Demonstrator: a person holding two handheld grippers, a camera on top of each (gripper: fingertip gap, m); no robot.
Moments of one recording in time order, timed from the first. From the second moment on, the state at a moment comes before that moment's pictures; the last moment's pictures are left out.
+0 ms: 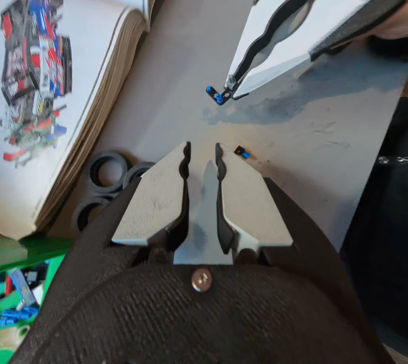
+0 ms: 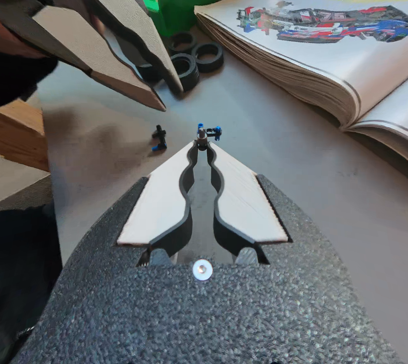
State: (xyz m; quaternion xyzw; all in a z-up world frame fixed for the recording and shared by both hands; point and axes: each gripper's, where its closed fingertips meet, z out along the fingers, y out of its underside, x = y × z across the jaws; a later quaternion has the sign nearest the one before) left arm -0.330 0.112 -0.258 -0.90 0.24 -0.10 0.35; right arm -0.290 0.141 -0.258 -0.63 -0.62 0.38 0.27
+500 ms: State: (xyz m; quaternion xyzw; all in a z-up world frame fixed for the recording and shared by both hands) left arm -0.317 0.080 -0.286 -0.93 0.21 -0.14 0.27; right arm -0.302 0.106 -0.286 -0.63 -0.67 0.31 0.24
